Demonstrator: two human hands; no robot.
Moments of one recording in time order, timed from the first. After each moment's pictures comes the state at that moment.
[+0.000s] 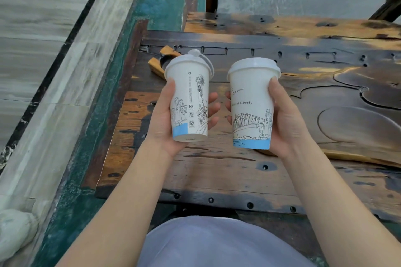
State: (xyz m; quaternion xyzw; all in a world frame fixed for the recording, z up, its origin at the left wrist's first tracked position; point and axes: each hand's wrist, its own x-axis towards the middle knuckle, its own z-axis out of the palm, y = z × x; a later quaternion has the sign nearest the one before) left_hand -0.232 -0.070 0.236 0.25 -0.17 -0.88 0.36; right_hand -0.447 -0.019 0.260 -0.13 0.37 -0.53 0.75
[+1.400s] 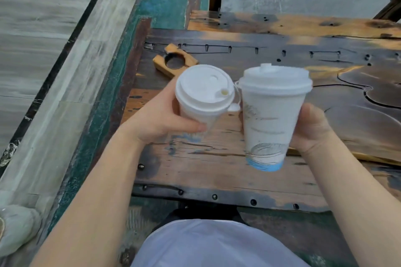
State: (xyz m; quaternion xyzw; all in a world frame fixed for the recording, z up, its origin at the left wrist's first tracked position) left_hand -0.185 -0.076 0.269 0.33 -0.64 -0.65 0.25; right_hand -0.477 -0.019 0.237 -0.28 0.15 -0.41 0.85
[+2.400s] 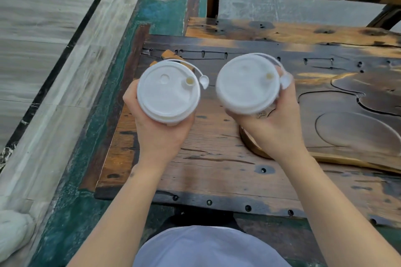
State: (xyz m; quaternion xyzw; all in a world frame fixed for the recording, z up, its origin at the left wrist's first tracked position) left_hand -0.219 -0.041 0.243 0.46 -0.62 -0.26 0.58; right_hand -0.436 -0.012 0.274 -0.59 0.55 -0.54 0.25
